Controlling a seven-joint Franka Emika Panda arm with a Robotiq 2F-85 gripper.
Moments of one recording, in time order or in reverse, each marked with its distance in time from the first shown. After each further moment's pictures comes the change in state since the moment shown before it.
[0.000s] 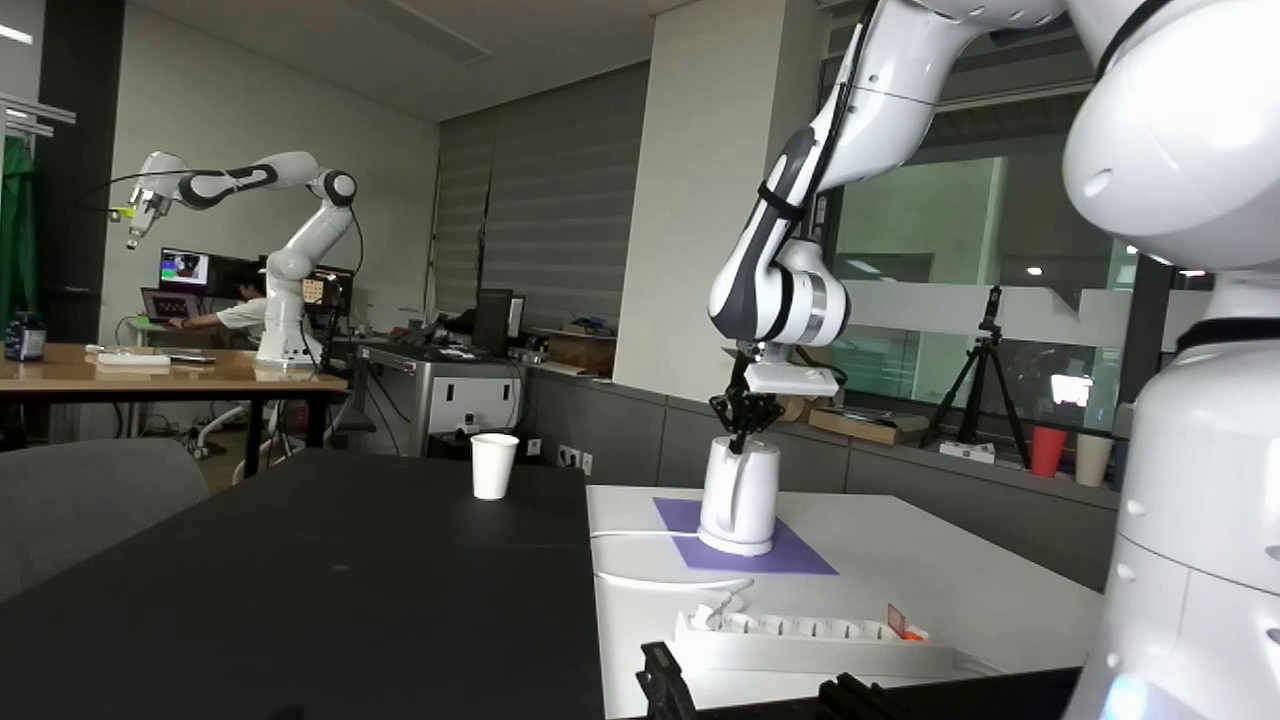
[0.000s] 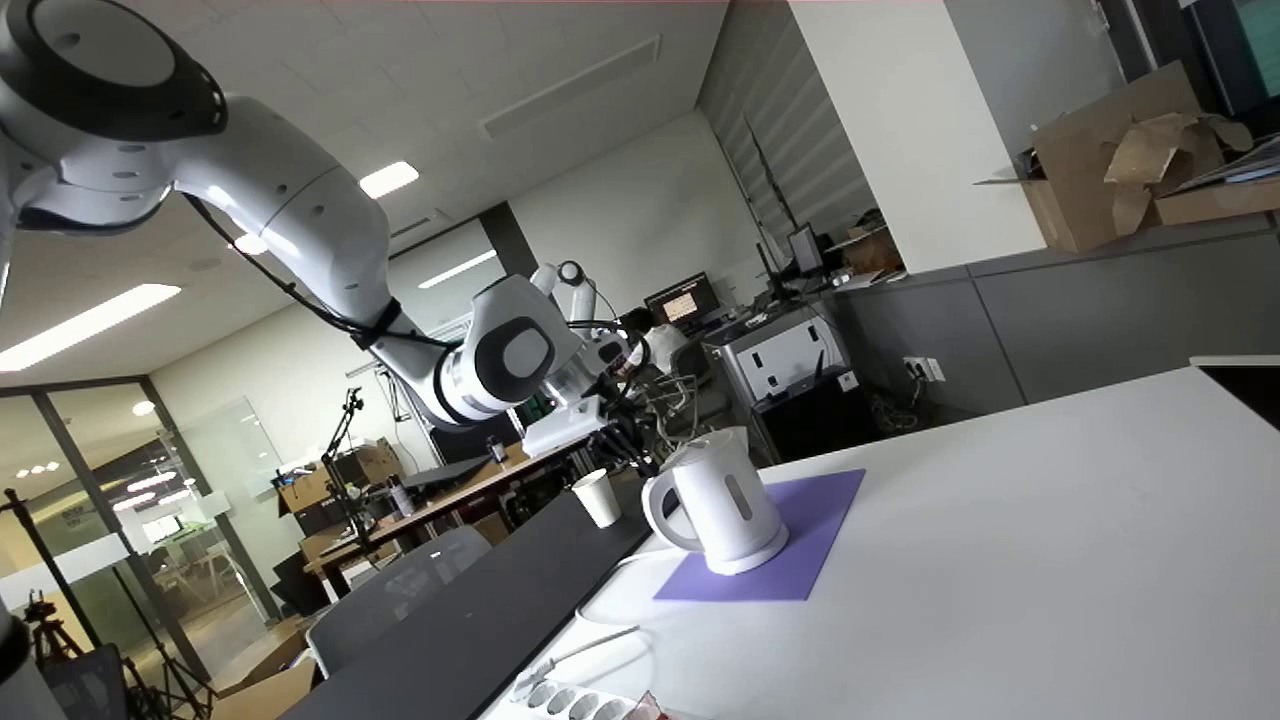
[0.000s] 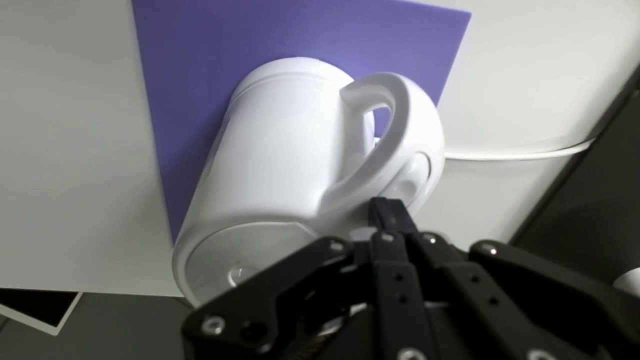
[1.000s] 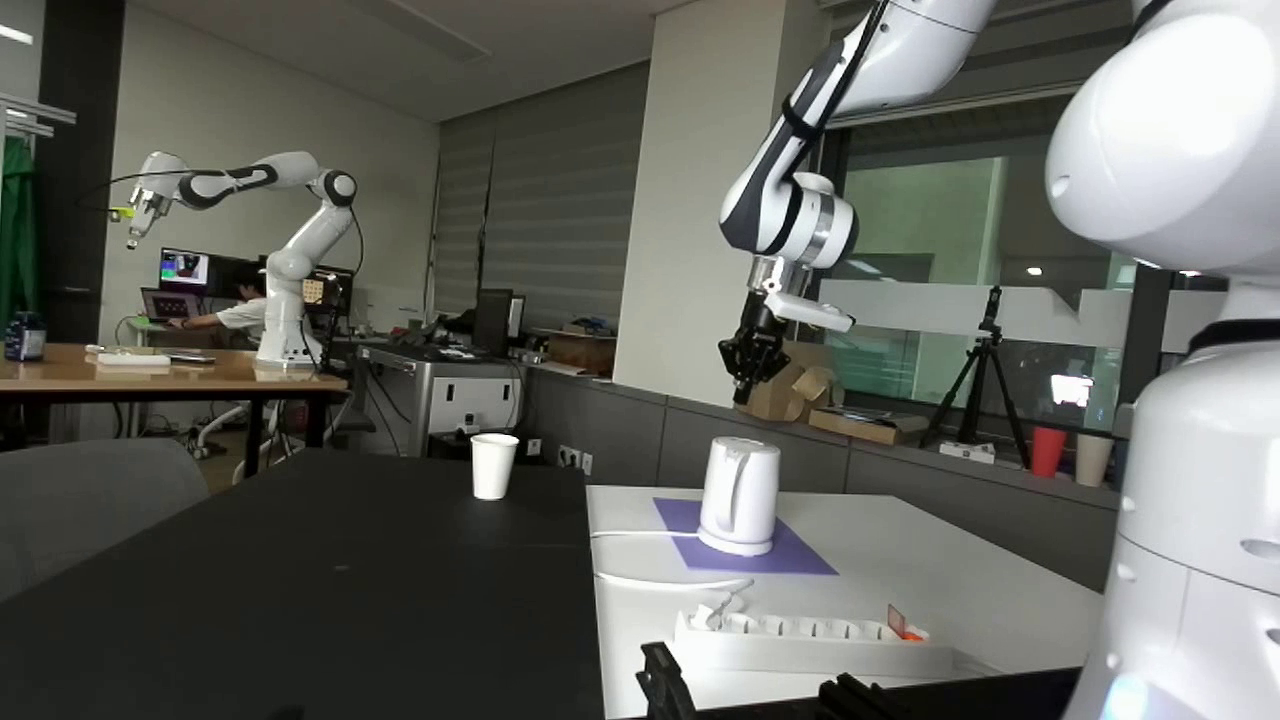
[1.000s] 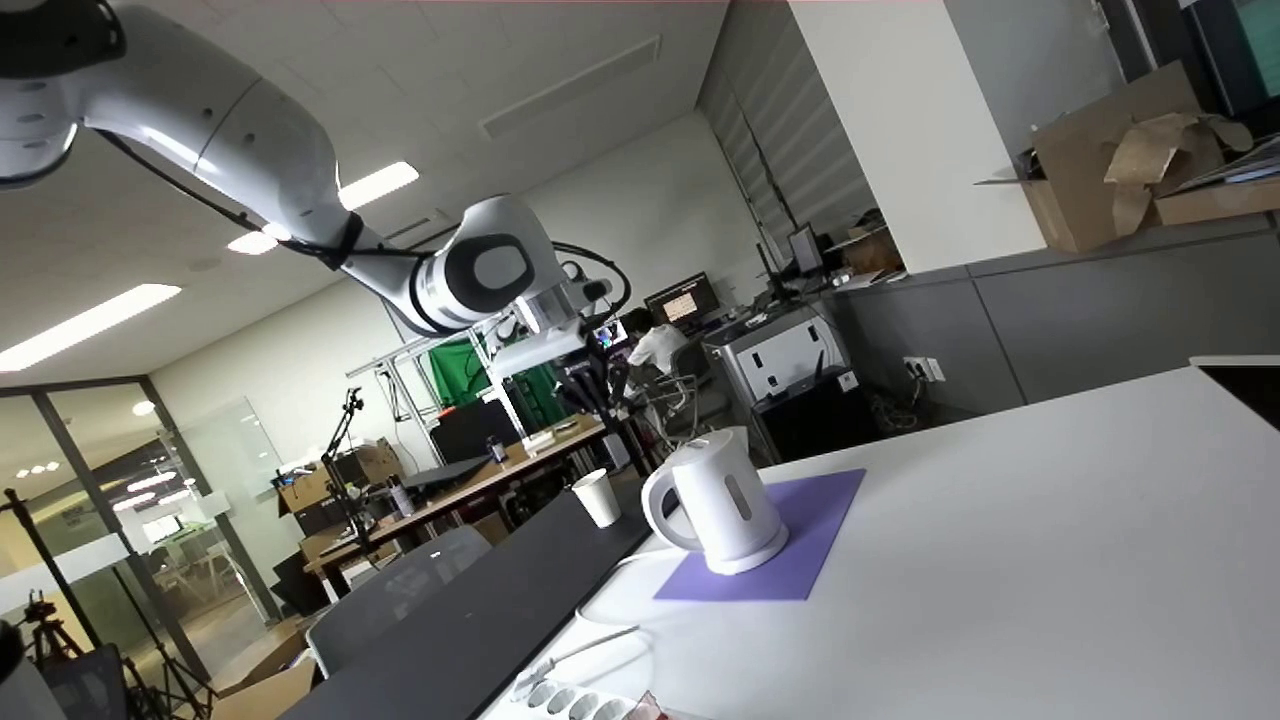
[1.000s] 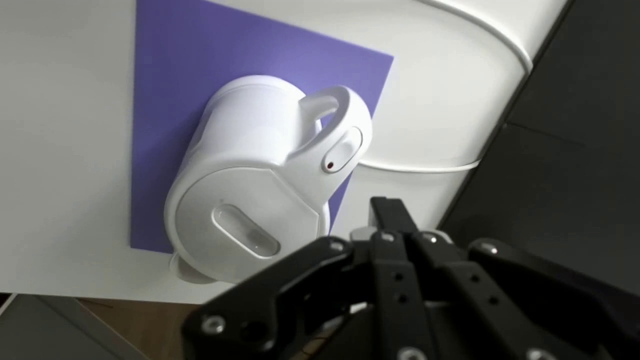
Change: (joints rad) arm -0.138 -0.194 0.120 0.066 0.119 -0.436 -0.238
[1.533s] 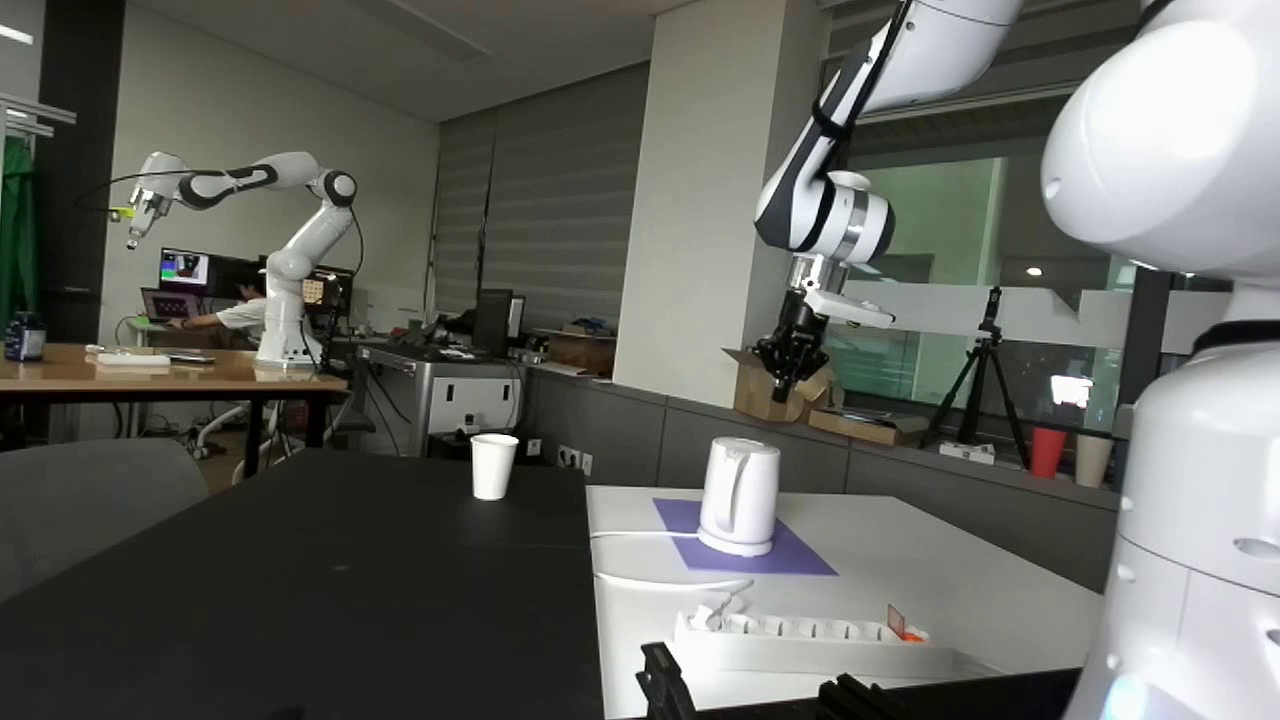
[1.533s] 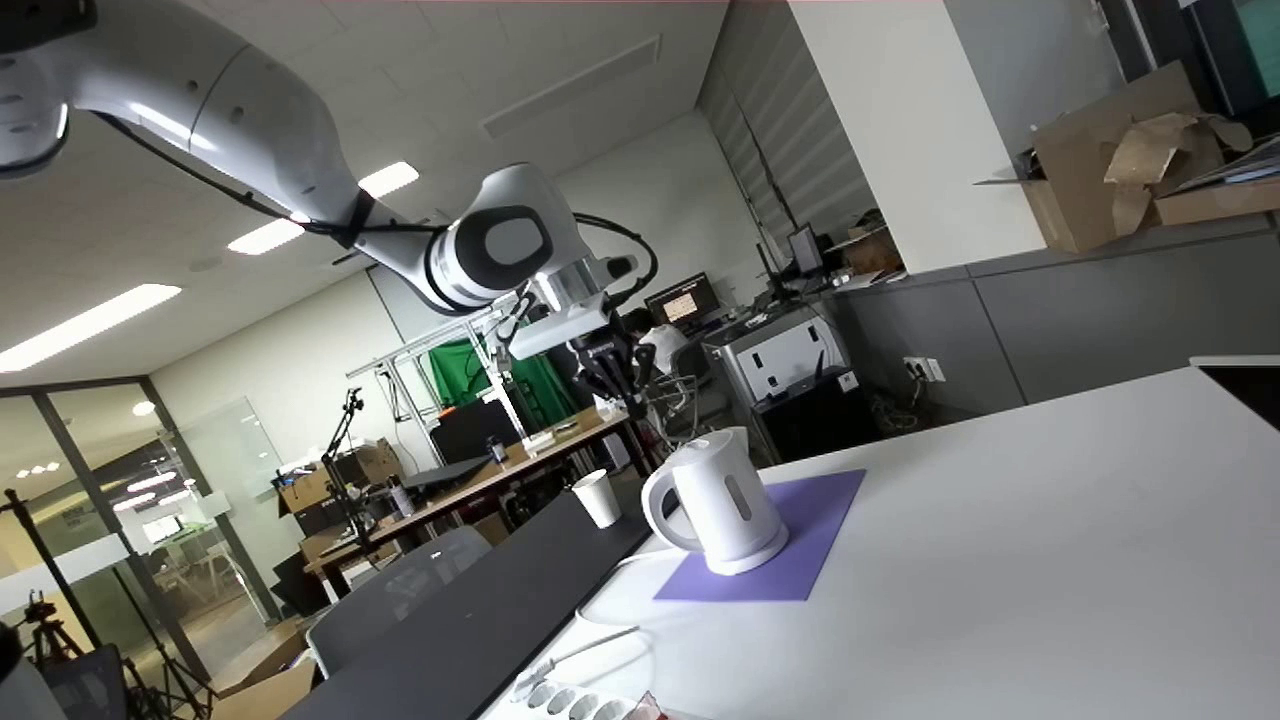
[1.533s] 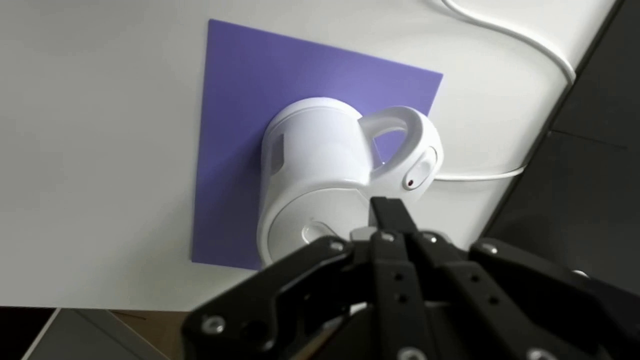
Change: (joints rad) arm -0.038 -0.025 -0.066 -0.002 0.018 -0.043 -0.062
